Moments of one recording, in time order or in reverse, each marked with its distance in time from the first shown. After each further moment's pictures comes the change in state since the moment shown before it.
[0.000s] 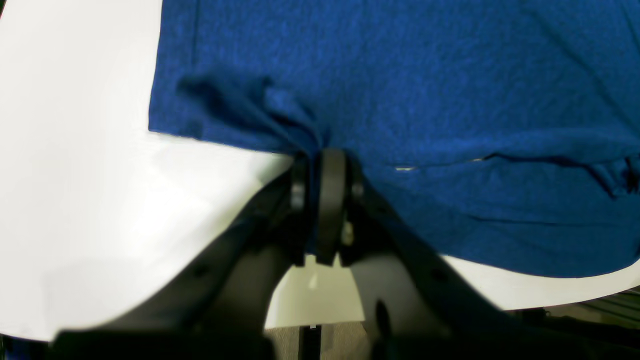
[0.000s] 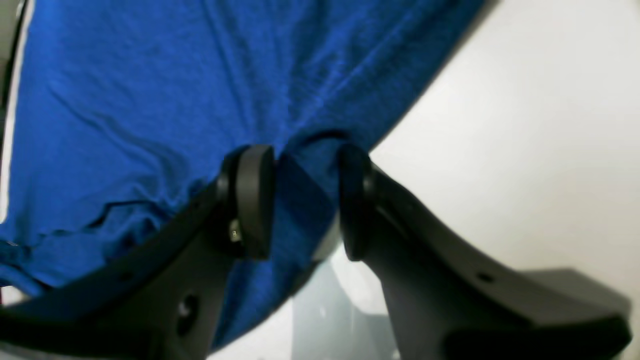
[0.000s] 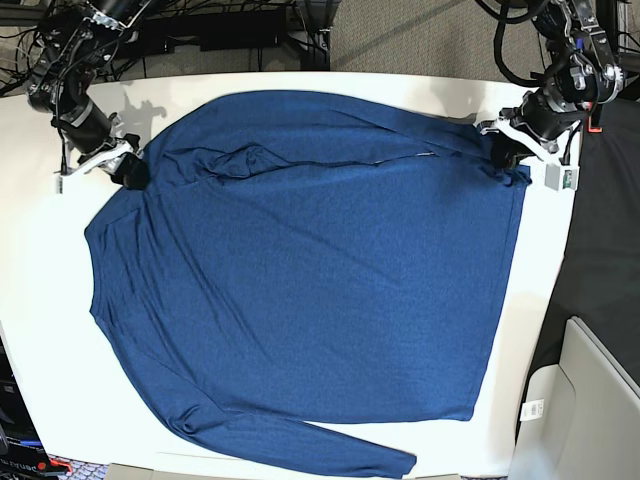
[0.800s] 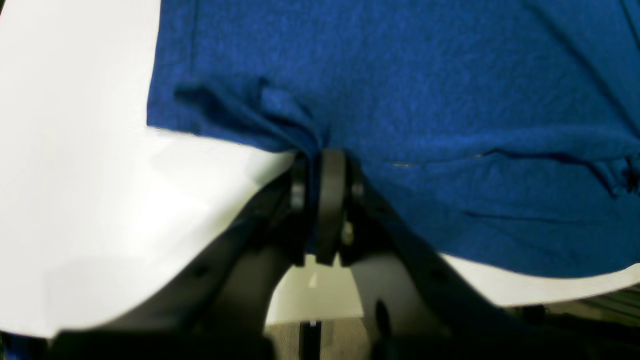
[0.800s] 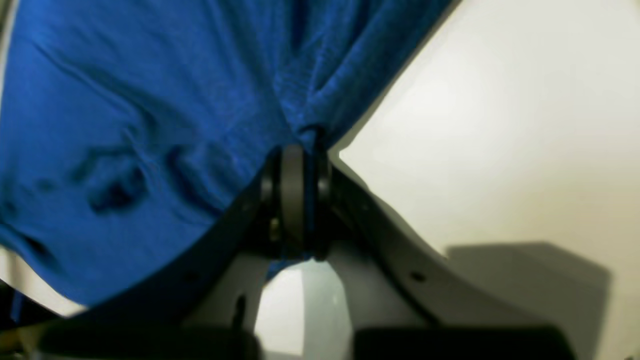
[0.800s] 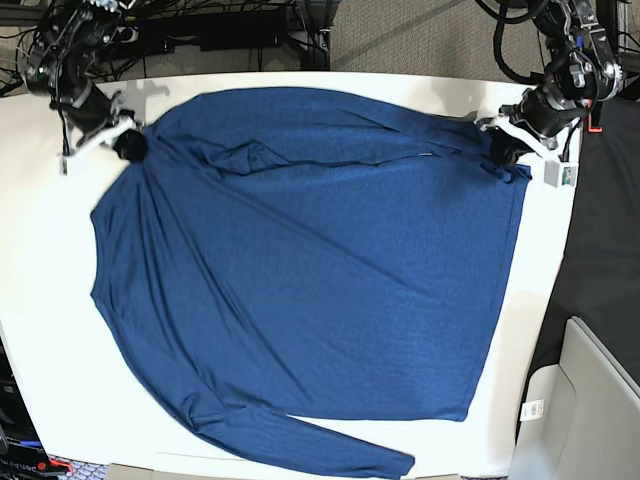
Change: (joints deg) left arm 1.2 0.0 0.0 0.1 -0.1 0.0 -0.1; right arm -6.3 0.0 0.3 8.2 0.2 -0.2 -5.6
